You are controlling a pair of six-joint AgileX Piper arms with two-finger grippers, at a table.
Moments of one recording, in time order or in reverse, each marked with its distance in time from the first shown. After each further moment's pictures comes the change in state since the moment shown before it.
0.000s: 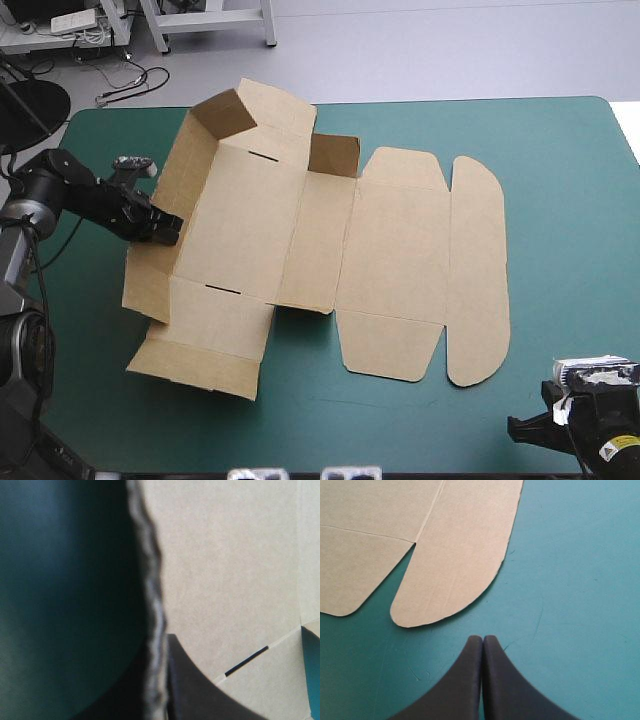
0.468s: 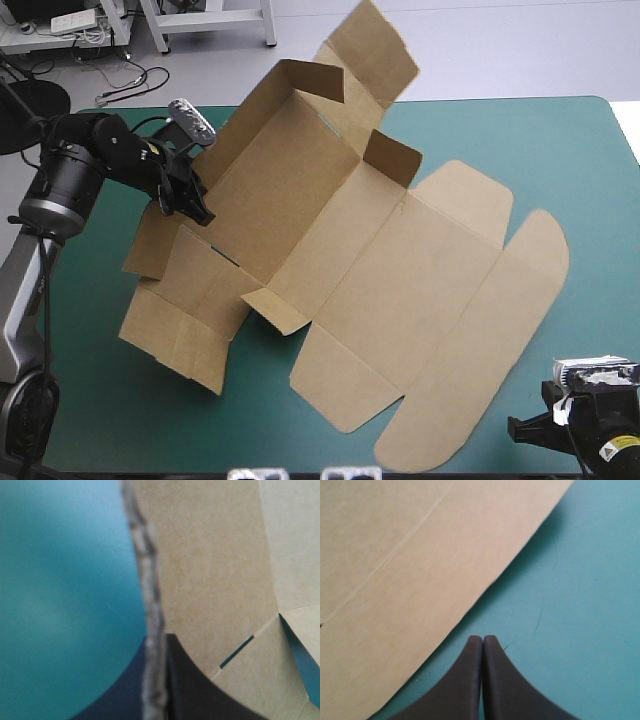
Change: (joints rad) left arm -0.349 -0.164 -0.217 0.312 -0.018 0.115; right arm 0.000 0.000 0.000 0.000 0.000 0.000
